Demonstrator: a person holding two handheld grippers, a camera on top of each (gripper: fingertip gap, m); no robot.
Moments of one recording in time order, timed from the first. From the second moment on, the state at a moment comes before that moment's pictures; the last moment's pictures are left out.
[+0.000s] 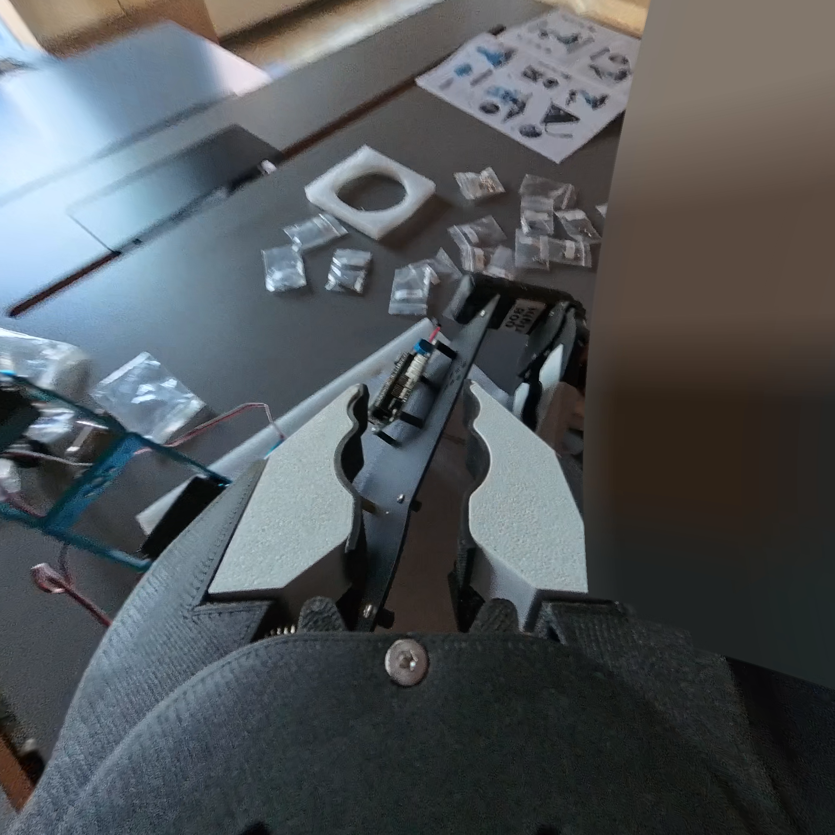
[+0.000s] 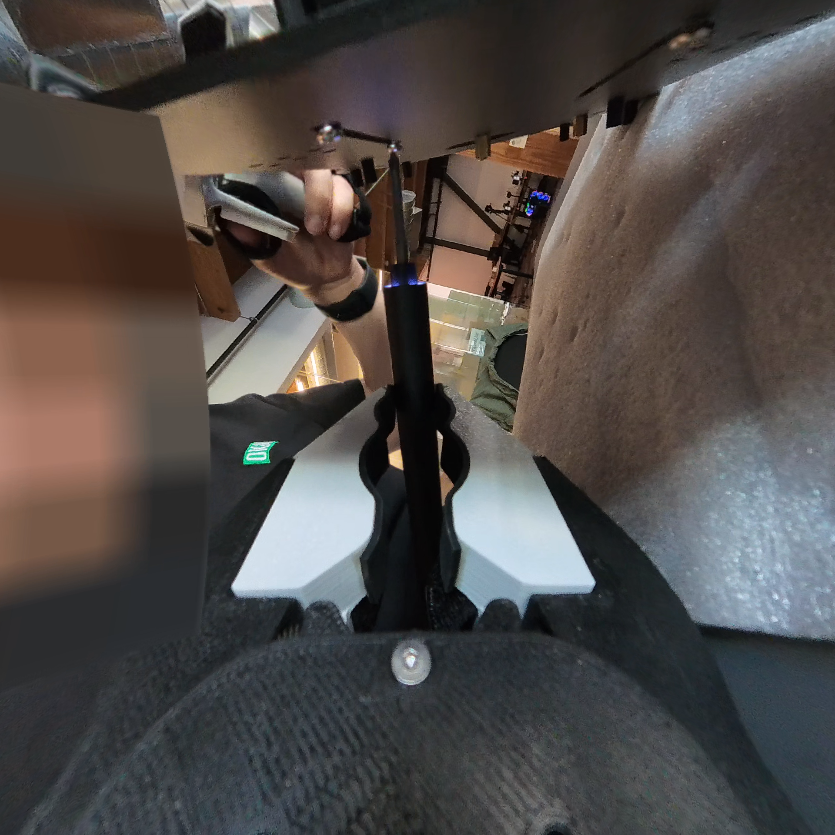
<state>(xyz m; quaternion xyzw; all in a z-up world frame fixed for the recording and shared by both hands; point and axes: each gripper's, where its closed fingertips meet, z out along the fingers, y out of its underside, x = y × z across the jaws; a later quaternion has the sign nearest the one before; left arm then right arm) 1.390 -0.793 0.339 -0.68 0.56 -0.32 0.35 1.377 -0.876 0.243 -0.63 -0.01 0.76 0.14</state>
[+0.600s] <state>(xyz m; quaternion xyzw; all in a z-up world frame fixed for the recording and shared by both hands) 1.398 -0.779 0.289 -0.66 0.73 -0.15 0.04 1.377 -0.879 0.244 -0.62 0.06 0.76 0.17</state>
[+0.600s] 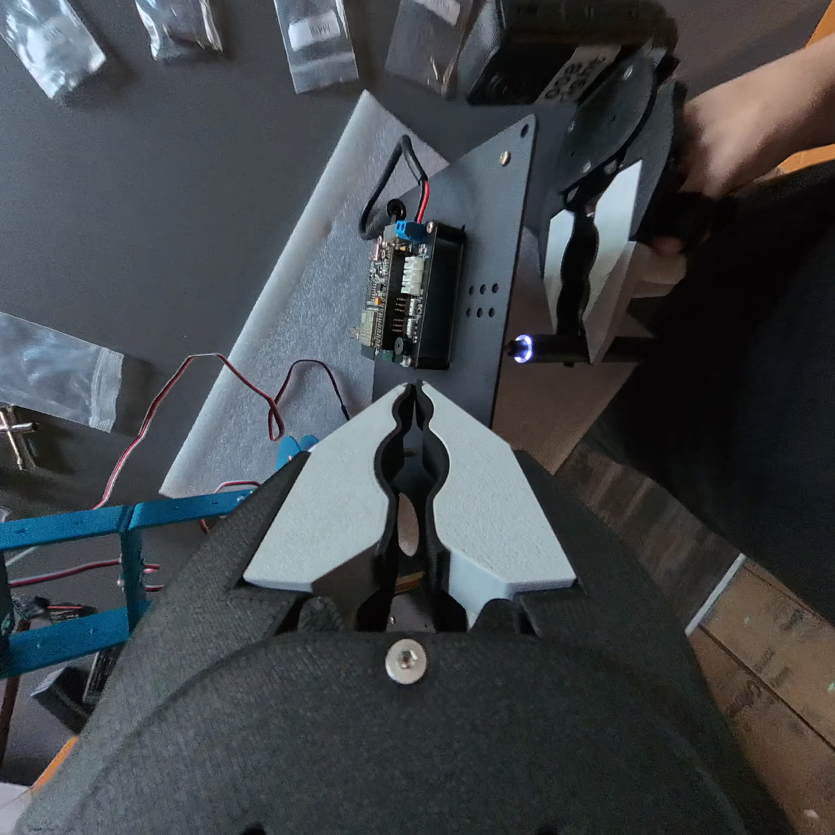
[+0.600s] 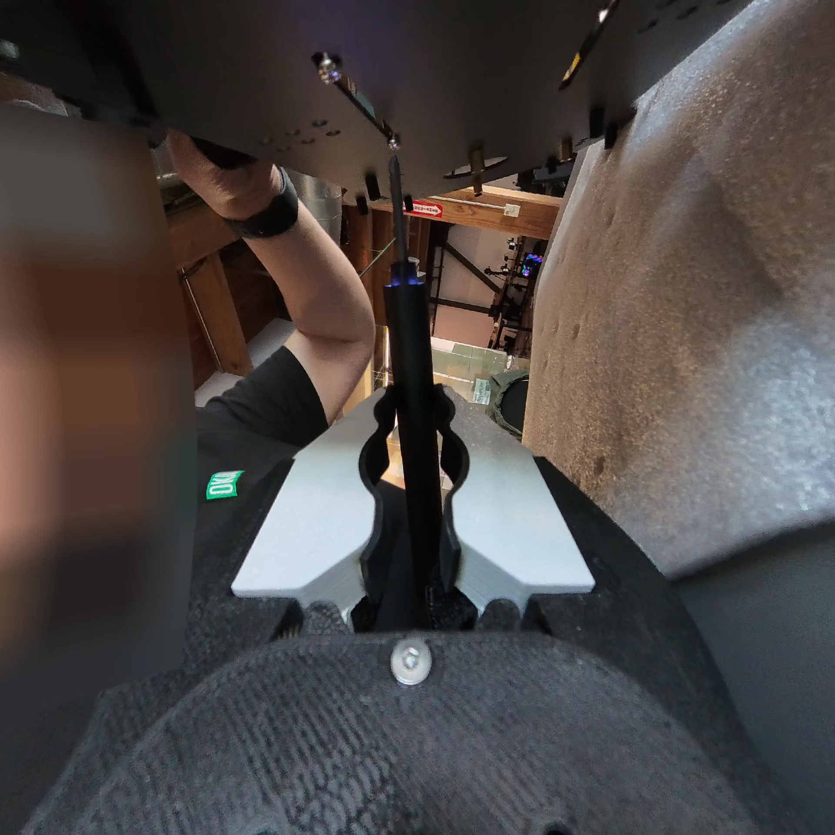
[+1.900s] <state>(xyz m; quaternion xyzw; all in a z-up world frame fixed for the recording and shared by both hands) 1.401 -0.779 0.268 -0.58 0.80 -0.15 0.03 1.373 -0.875 0.242 -0.63 0.05 0.75 0.19</state>
